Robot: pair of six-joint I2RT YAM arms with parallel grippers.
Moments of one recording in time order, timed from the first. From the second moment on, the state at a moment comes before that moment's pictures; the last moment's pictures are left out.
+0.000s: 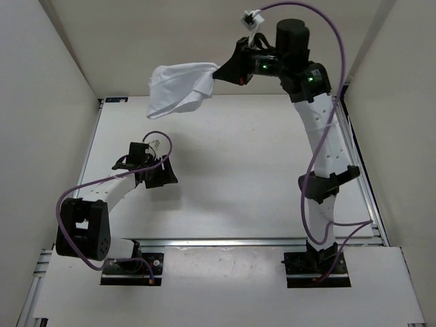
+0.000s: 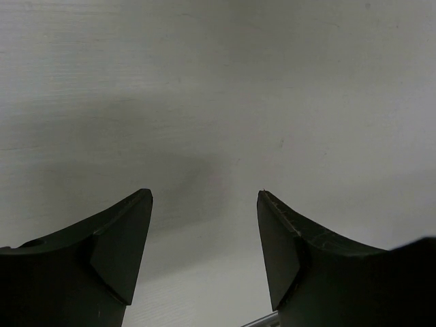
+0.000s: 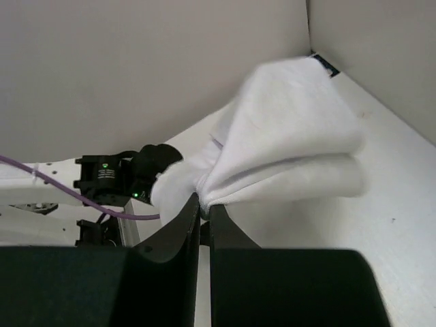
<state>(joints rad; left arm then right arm) -0.14 1.38 0.74 -0.34 0.29 -0.33 0.51 2.12 2.79 -0.86 -0.75 0.22</state>
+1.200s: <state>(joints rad) -0.24 1.46 0.88 -0.28 0.36 -0.41 0.33 1.63 1.36 -0.96 -0.11 0.41</state>
